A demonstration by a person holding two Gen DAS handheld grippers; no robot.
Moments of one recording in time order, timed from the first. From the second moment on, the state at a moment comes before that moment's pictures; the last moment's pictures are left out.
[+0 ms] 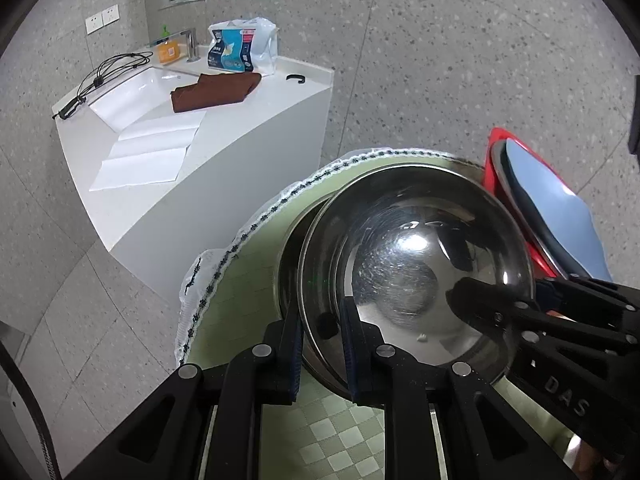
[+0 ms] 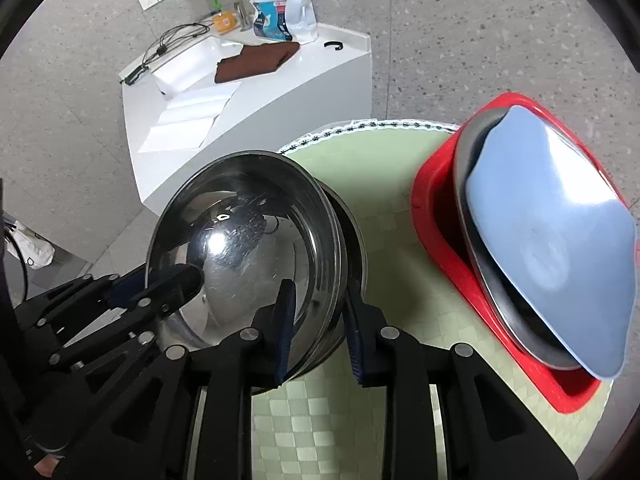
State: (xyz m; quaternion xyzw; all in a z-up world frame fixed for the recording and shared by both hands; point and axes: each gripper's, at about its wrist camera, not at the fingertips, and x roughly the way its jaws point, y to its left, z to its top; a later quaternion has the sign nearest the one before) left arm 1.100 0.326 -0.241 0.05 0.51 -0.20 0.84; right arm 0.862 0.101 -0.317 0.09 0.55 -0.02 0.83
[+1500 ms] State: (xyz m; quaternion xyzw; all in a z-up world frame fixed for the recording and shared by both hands) left arm 1.087 0.325 -0.234 0.05 0.49 -0.21 0.85; right arm 0.856 0.084 -0.347 0.16 0.53 -0.06 0.83
